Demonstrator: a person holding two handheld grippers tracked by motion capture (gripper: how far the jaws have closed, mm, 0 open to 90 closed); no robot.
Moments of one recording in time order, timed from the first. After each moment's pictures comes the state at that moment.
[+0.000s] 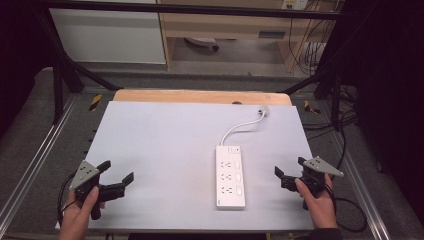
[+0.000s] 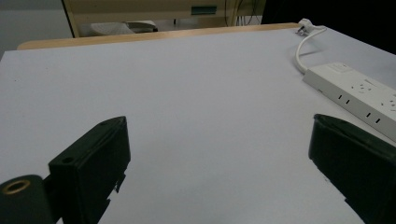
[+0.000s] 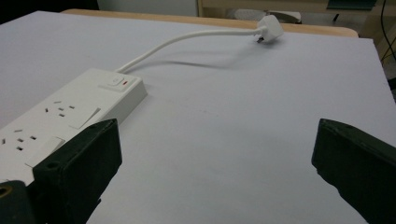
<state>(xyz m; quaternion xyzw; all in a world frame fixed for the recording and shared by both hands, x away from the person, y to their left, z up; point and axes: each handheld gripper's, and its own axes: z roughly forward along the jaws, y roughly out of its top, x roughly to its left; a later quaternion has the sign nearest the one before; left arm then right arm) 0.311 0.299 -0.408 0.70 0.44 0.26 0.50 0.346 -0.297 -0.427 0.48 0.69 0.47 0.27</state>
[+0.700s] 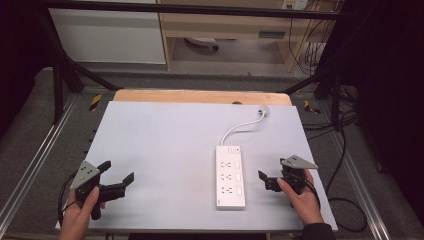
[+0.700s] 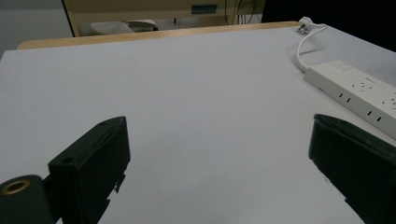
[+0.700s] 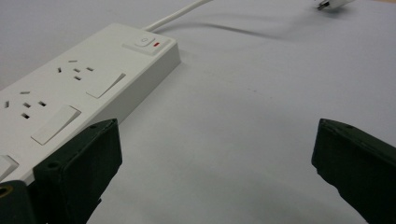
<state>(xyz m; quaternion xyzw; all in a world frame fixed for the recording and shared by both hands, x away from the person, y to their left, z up) 0.311 0.299 -0.408 0.70 0.44 0.26 0.50 0.366 -0.259 -0.448 0.45 0.75 0.43 0.23</state>
